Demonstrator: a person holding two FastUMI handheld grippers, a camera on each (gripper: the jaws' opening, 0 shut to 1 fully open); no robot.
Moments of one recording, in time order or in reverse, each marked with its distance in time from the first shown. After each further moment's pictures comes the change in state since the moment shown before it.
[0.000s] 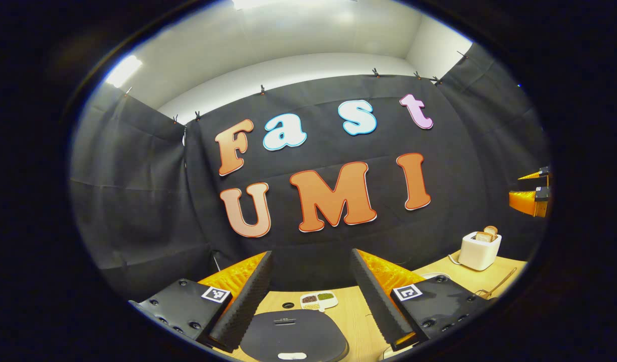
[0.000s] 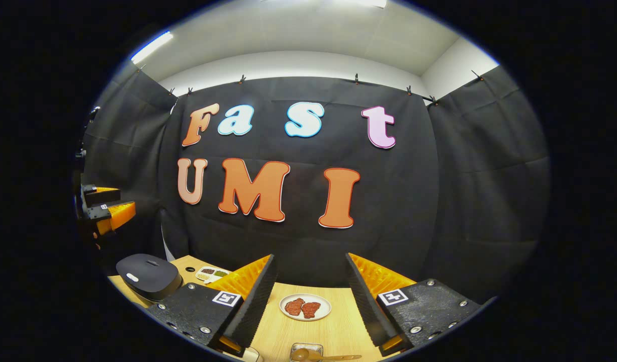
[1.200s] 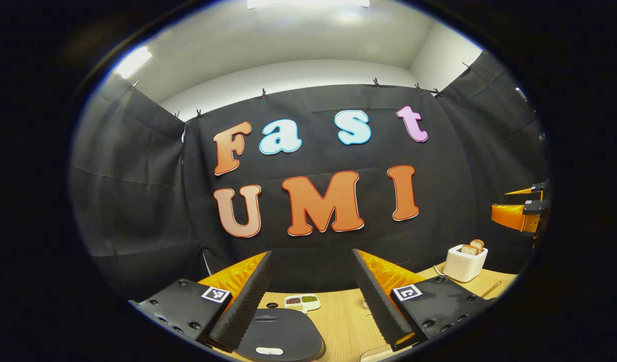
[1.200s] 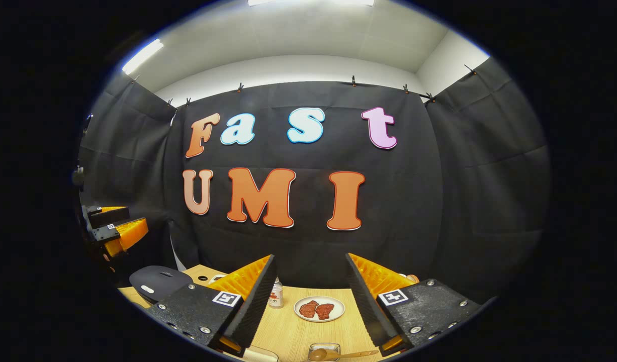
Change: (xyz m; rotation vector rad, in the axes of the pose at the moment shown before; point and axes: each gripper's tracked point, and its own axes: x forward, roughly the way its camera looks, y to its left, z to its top) left arm -0.015 -0.020 0.011 -0.052 -0.033 -0.025; right arm -0.011 0.015 0.011 0.059 -0.012 0.028
